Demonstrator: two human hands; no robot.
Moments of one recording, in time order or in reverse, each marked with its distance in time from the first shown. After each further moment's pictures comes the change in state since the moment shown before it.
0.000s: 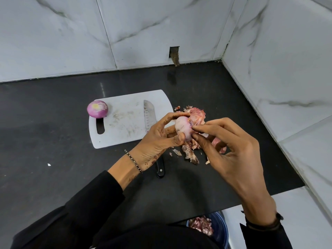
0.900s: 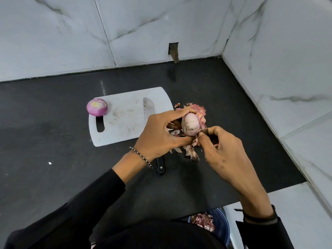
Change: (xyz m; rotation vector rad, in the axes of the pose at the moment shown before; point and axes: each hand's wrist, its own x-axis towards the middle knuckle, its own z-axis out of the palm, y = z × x) left_hand 0.001 0.014 0.010 0.752 0.114 0.284; right_hand 0.003 -0.005 0.009 0.119 -0.284 0.684
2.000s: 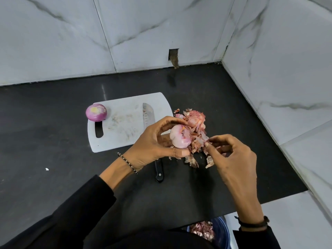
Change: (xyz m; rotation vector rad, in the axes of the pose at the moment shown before) left_hand -0.007 -0.008 -0.013 -0.426 -0.140 -0.262; right_hand 0.008 0.043 0.008 -0.001 0.347 -0.061
